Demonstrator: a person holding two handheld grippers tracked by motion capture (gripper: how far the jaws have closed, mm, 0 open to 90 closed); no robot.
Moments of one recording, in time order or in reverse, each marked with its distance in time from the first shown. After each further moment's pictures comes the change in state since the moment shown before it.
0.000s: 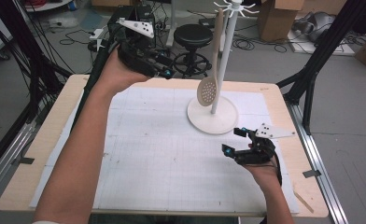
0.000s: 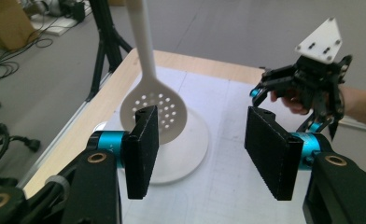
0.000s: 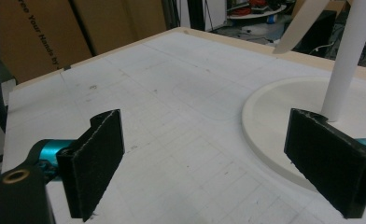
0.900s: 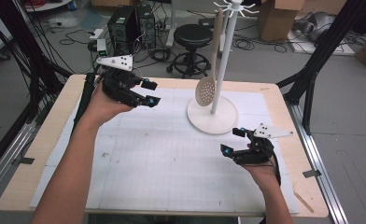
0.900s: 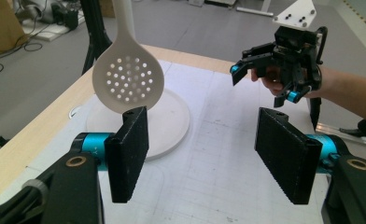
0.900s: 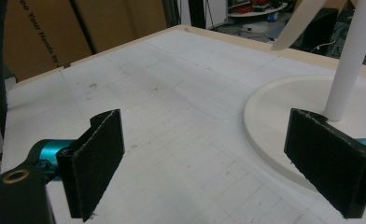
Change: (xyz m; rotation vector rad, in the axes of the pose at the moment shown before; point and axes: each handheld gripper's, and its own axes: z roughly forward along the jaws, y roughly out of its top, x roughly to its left) left arm -0.025 -0.085 -0.008 -0.096 -0.046 -0.039; right arm 0.001 0.000 0.003 0.009 0.003 -0.001
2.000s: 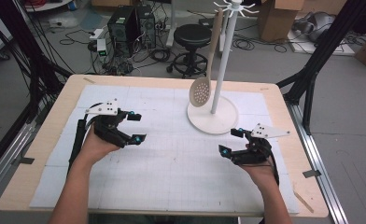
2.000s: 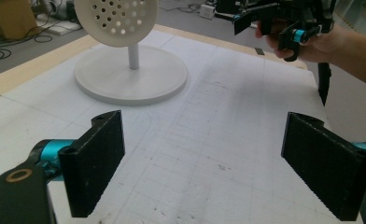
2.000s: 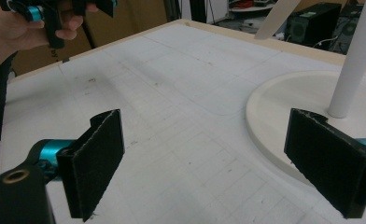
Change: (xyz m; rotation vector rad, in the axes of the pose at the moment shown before) left arm -0.026 -0.123 -0.002 -0.075 0.060 -0.082; right arm 0.001 -0.001 0.005 0.023 0.002 -0.003
